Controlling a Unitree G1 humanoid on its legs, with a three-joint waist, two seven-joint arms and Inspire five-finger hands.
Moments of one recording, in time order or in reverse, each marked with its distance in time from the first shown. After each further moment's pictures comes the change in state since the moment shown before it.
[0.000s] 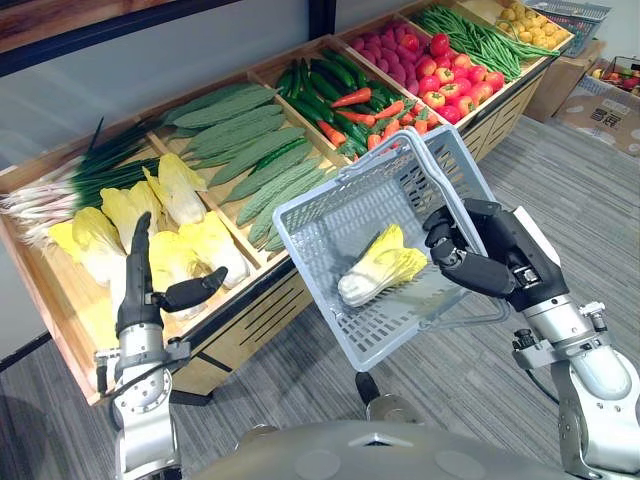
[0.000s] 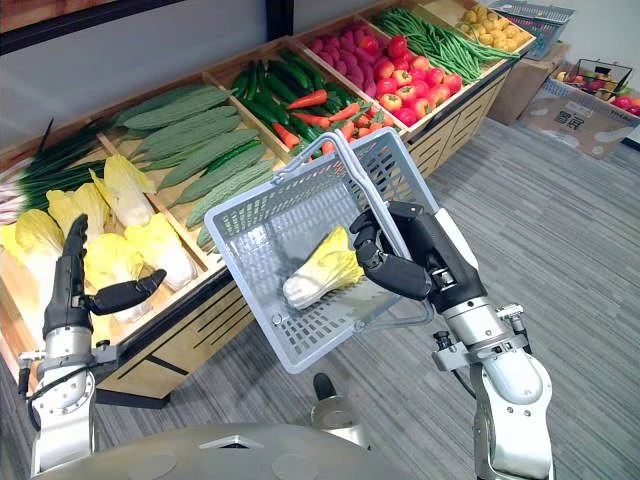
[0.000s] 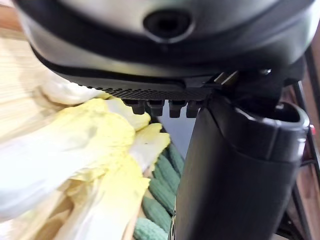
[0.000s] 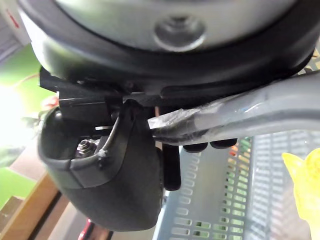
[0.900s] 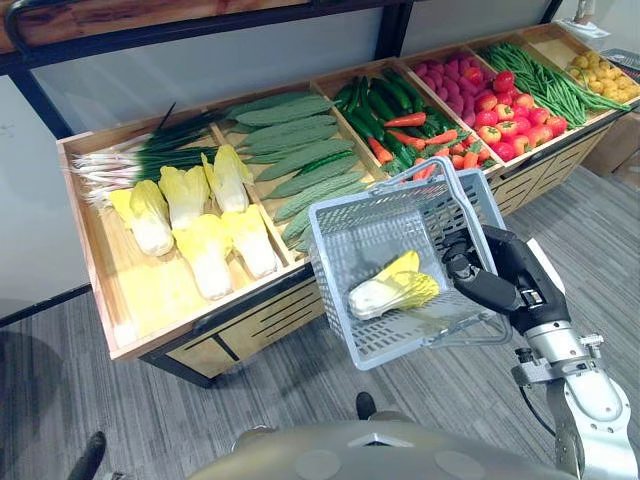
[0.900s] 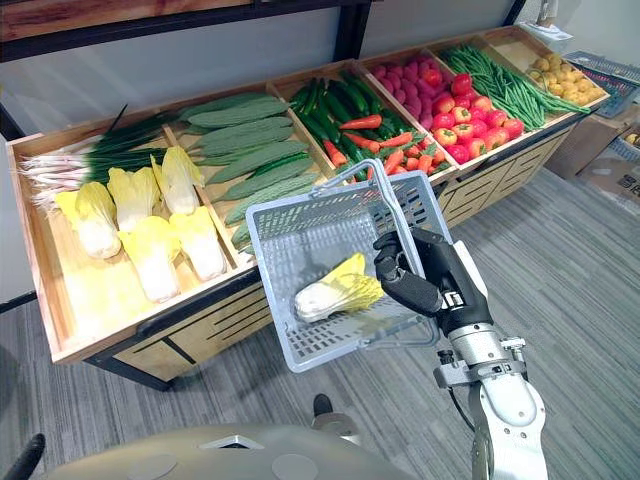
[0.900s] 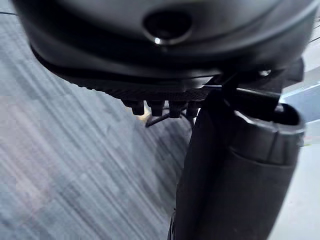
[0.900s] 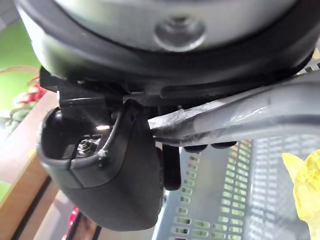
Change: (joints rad) left arm -0.084 -0.014 0.662 0.858 -0.503 0.015 0.339; right arm 0.109 0.018 0.012 0.081 0.010 -0.019 -0.121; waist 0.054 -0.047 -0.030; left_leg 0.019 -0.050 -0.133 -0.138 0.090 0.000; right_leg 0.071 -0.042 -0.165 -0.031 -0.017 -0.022
